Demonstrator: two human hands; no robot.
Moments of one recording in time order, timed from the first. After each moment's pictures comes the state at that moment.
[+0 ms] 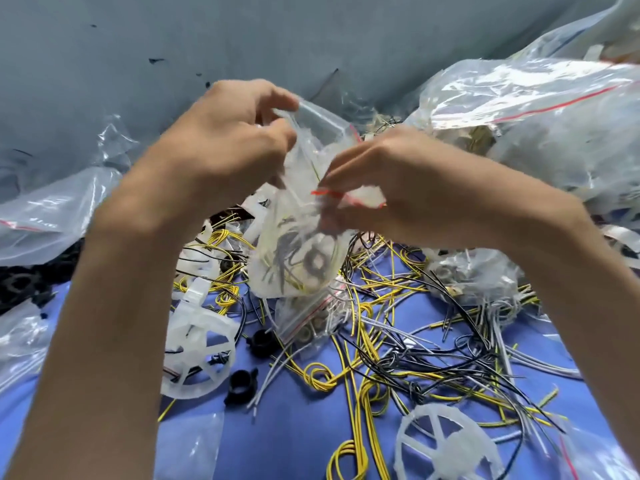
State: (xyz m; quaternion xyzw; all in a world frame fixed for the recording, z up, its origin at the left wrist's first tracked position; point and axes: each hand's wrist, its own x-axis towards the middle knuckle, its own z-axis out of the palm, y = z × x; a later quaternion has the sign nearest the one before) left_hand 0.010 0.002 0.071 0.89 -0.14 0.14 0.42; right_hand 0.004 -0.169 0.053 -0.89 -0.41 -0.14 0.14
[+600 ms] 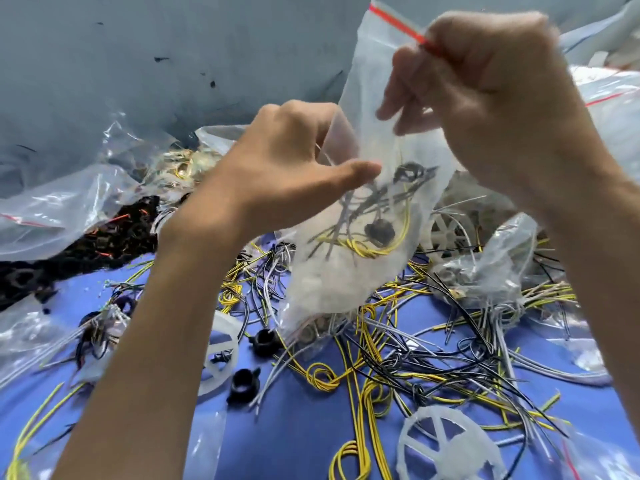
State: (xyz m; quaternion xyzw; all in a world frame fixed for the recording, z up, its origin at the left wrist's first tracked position) left_hand 0.009 -0.012 0.059 0.90 -0.25 0.16 0.32; right_hand 0.005 -0.185 0.070 -0.81 -0.27 -0.32 0.41
